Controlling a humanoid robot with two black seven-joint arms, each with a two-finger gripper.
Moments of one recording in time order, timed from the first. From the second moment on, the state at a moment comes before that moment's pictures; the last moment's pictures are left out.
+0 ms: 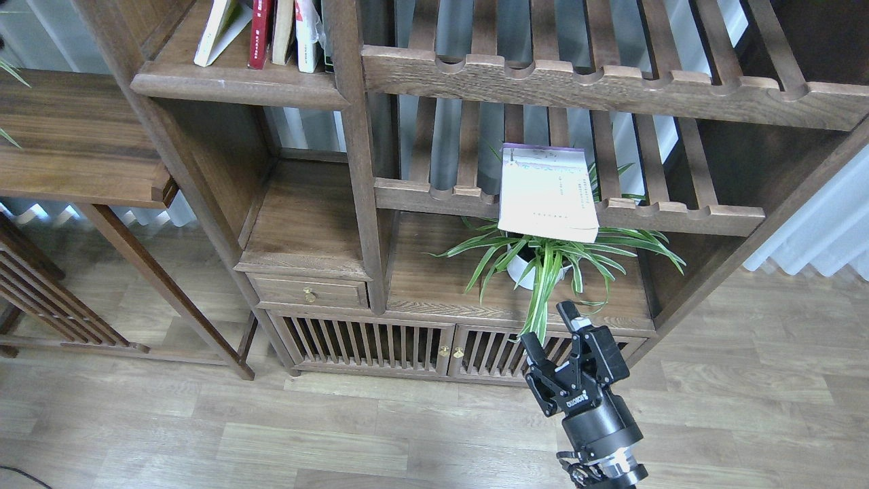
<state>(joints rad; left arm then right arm) -0.67 0.88 -0.84 -1.19 -0.38 -0.49 0.15 -0.33 0.02 1.22 1.40 0.44 0.58 -0.27</state>
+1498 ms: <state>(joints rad) -0.35 0.88 -0.77 -1.04 -0.39 -0.49 0.14 0.33 0.02 1.08 0.79 0.45 0.47 0.03</state>
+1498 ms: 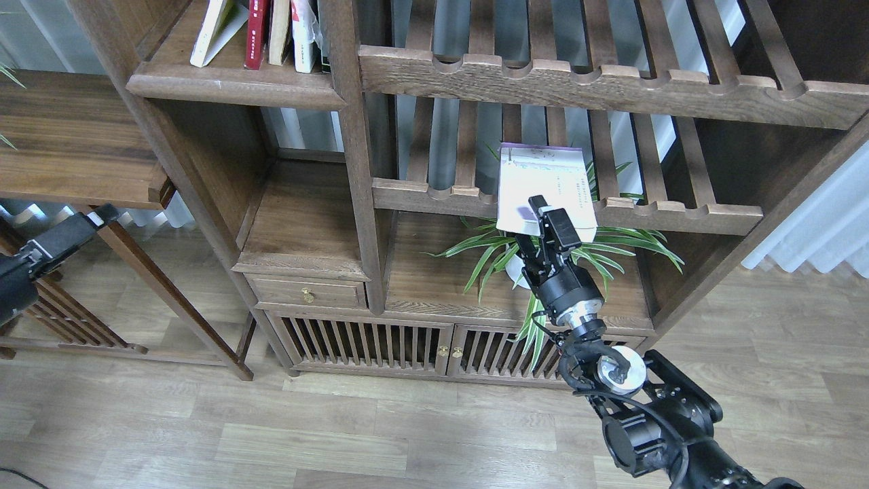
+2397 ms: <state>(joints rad) -0.35 0.88 -0.81 -0.99 -0.39 -0.49 0.13 0.17 0.01 1.05 1.03 0.49 0.58 0.08</state>
